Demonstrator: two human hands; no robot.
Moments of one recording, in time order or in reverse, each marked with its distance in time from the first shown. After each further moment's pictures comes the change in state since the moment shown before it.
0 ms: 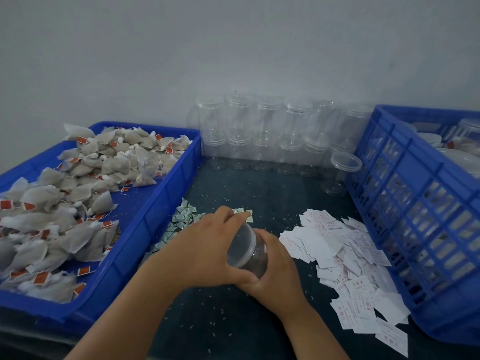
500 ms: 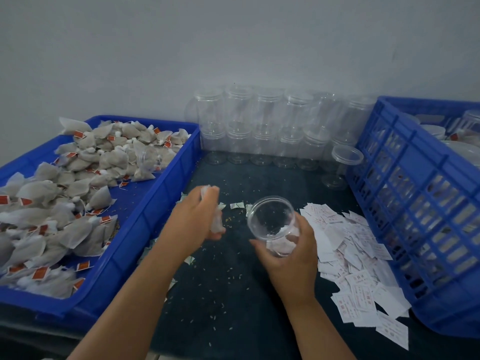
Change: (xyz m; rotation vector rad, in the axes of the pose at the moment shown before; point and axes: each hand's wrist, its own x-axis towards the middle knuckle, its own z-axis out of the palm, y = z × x) left_hand 0.020 -0.011 -0.005 -0.962 0.300 -0.590; right_hand 0.007 0.013 -0.001 0.004 0.506 0.014
